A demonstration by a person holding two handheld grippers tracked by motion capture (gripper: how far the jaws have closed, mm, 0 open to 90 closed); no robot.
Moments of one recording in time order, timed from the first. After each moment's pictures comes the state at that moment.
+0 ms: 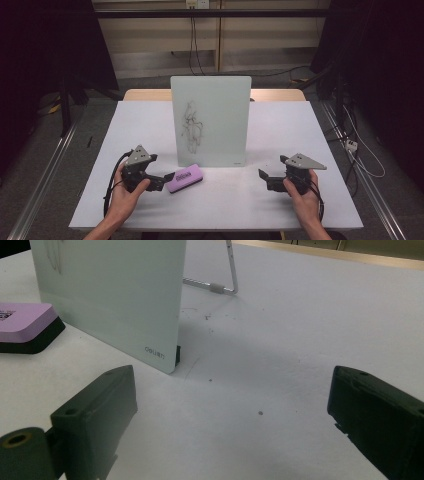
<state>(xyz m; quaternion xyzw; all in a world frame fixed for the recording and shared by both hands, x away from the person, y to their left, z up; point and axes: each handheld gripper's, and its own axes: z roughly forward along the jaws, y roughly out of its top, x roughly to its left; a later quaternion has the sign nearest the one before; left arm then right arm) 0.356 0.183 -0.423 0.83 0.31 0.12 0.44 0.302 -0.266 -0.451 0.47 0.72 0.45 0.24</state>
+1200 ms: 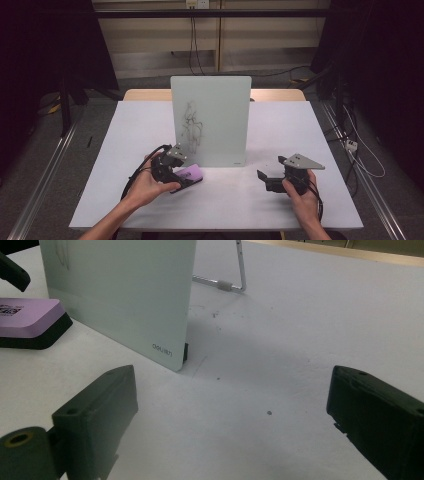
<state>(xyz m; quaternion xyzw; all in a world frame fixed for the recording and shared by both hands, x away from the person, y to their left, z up) 0.377 0.113 -0.423 0.93 0.20 0.03 0.30 0.302 -0.263 -0.451 0.46 0.73 0.45 0.23</state>
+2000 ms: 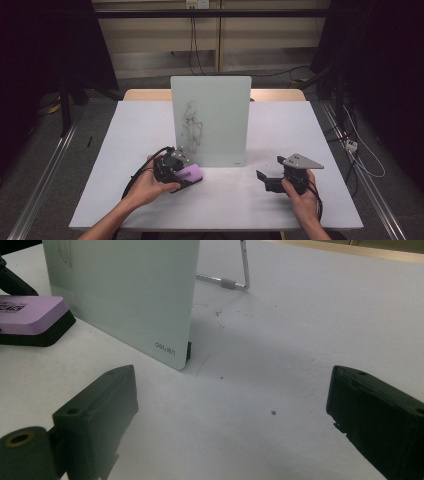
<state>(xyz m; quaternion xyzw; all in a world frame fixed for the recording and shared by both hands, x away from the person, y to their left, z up) 0.381 0.107 -0.431 0.95 0.18 0.02 0.25 0.303 -0.262 -0.453 0.46 0.73 0.45 0.22</state>
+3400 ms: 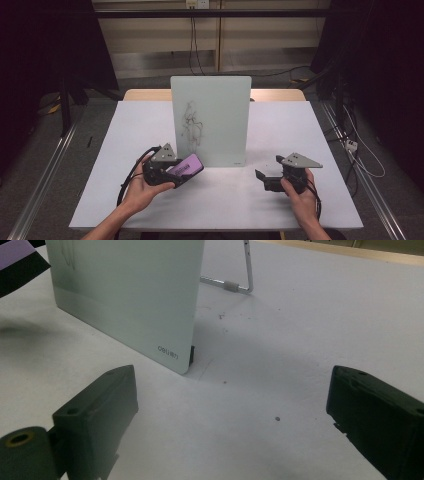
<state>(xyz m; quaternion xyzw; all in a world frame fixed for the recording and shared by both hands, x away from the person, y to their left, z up) 0.363 0.133 -0.410 0.89 0.20 0.07 0.40 0.305 -0.260 -0.452 0.45 0.73 0.46 0.22</state>
